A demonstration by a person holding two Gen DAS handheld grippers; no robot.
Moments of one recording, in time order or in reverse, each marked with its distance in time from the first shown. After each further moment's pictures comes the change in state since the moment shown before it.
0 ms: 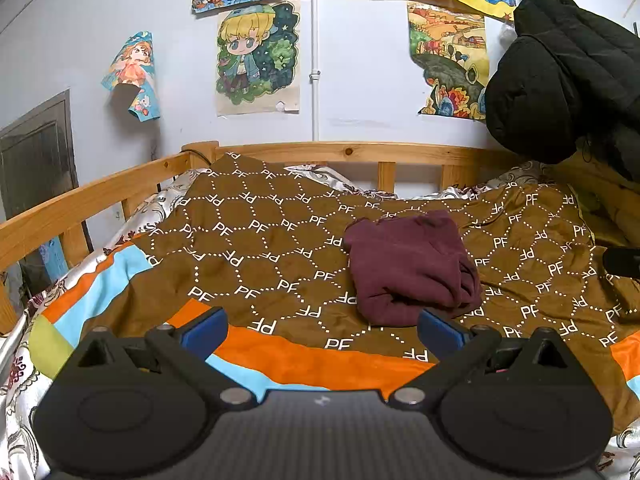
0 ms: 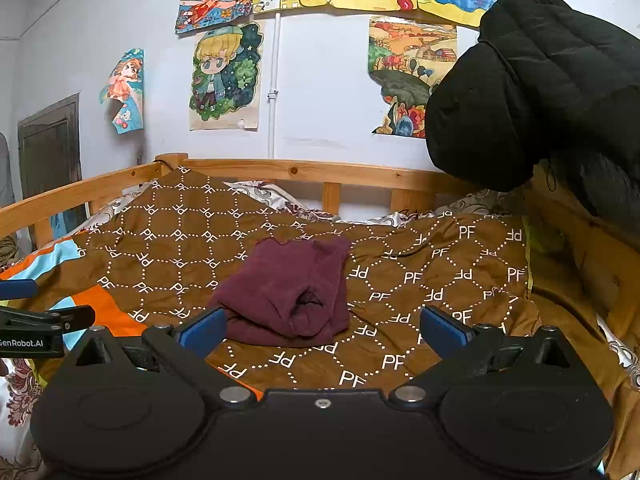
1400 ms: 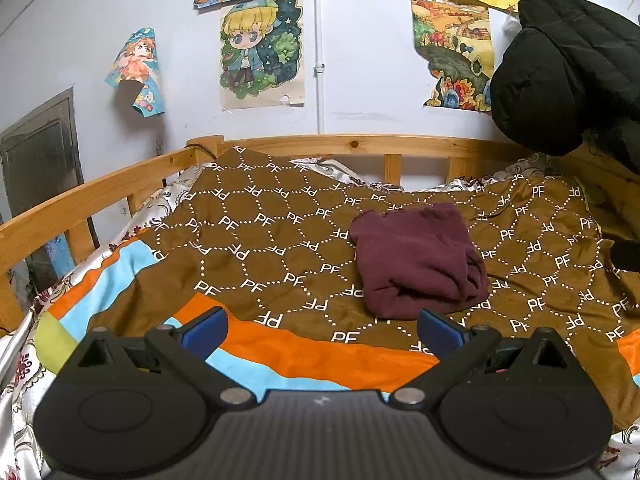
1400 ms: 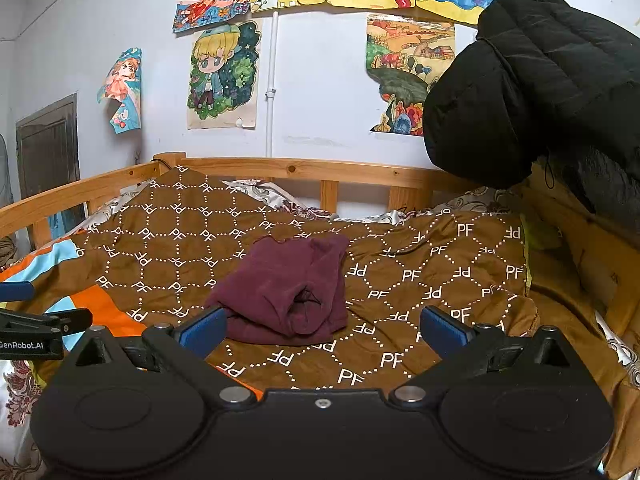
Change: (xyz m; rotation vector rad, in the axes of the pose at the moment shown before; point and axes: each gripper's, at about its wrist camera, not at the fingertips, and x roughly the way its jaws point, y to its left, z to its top) left arm 0.000 -0.004 -0.001 0.008 0.023 0.027; right arm 0.001 0.000 -0.001 0.005 0.005 -0.005
